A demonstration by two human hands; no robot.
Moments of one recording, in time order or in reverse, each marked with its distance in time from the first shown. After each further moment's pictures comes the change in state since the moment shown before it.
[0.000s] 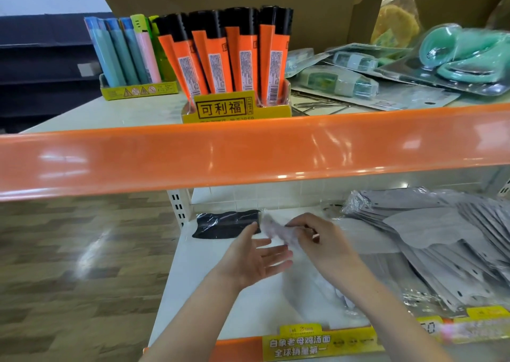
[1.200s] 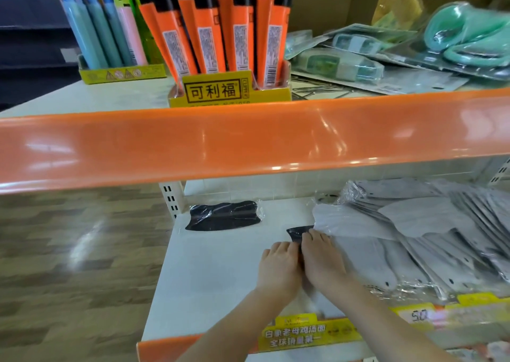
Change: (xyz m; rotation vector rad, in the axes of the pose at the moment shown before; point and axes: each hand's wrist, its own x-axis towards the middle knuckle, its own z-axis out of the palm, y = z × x) left_hand 0.054 -0.082 0.007 1.845 0.223 0.815; right_hand 0.009 0.103 0.051 -0.856 -0.192 0.196
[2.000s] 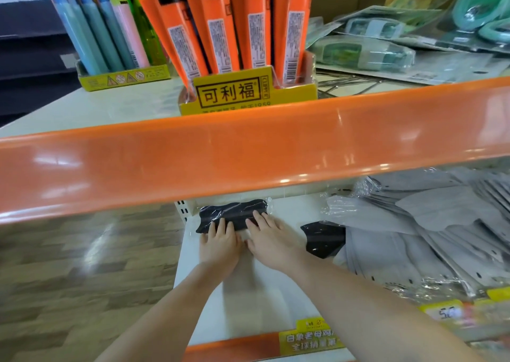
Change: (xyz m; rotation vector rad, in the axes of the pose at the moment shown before) left_hand 0.008 -0.128 -0.057 0.340 -0.076 -0.394; right_hand 0.048 -0.098 0.007 0.041 -0.107 -0.361
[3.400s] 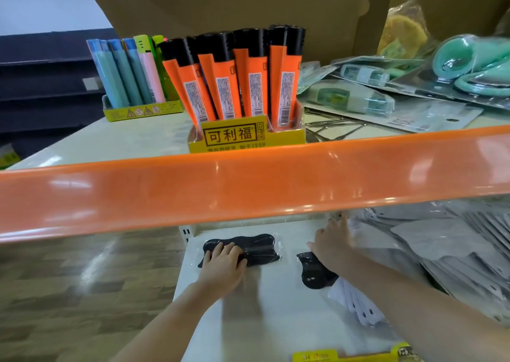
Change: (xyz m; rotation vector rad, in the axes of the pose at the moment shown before) left_hand 0.005 -0.007 0.000 -0.119 -0.029 0.142; right_hand -0.011 0.112 -0.038 -0.661 -0.145 0.370
